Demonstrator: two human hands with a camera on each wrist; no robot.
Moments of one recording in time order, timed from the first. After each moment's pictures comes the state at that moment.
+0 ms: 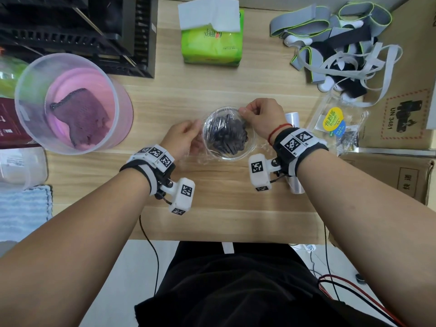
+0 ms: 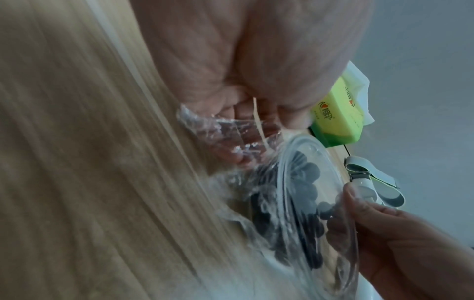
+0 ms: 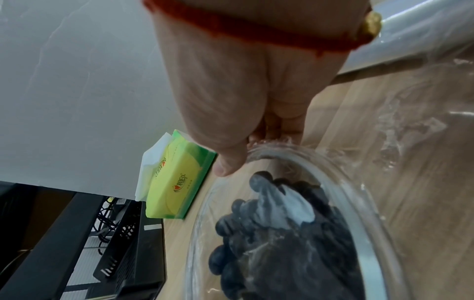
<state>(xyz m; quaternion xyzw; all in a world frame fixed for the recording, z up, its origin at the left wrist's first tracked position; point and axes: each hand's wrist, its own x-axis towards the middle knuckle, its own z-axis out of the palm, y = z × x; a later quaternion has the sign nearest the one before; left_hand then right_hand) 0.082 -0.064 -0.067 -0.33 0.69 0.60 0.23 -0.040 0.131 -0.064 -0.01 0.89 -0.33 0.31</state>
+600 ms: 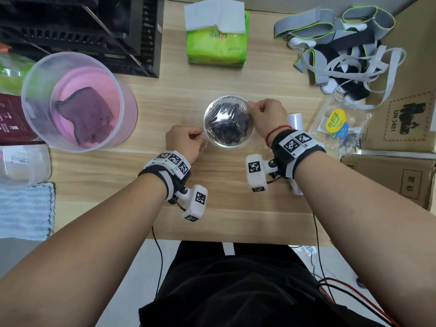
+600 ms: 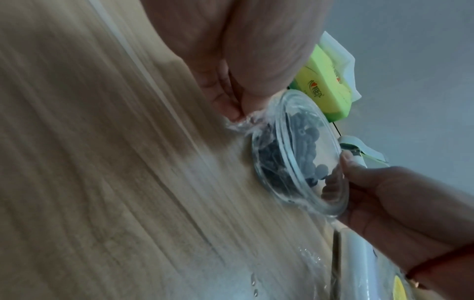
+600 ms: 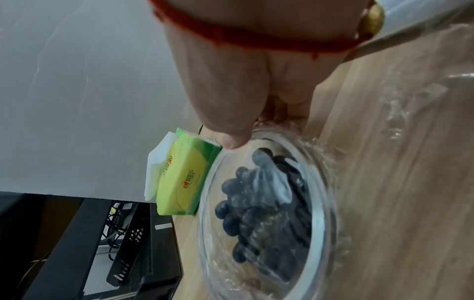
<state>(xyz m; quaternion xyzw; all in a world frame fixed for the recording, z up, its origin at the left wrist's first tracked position) 0.092 -0.049 -0.064 -0.33 0.83 0.44 0.13 -0.035 0.120 -0.058 0.06 0.89 -0.34 0.29</state>
